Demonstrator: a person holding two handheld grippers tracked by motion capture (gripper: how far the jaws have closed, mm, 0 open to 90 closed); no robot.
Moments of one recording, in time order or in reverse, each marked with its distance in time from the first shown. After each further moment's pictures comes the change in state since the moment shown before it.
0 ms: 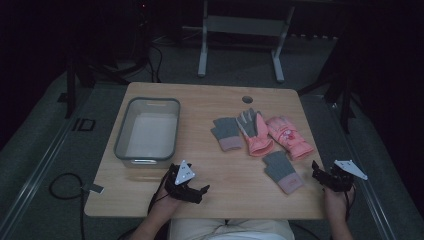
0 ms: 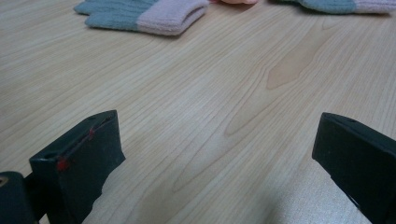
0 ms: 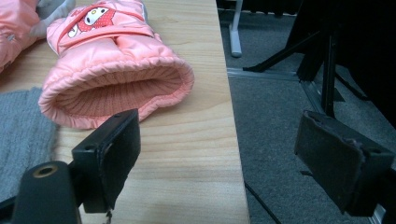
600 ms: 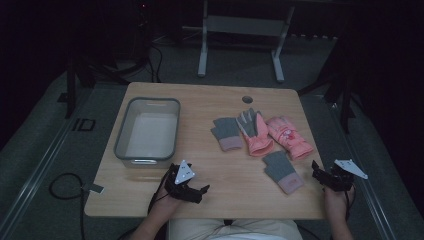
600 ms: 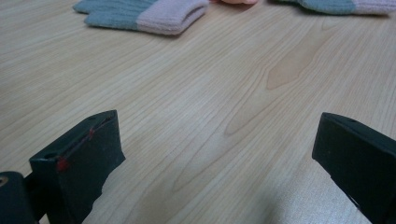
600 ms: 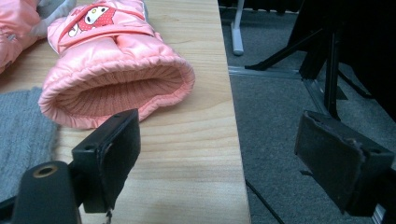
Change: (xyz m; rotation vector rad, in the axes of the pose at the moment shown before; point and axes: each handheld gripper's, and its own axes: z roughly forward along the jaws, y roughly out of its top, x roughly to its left) left arm 0.001 0.000 0.001 0.004 -0.006 -0.002; right arm -0.001 0.001 0.001 0.007 0.009 0.007
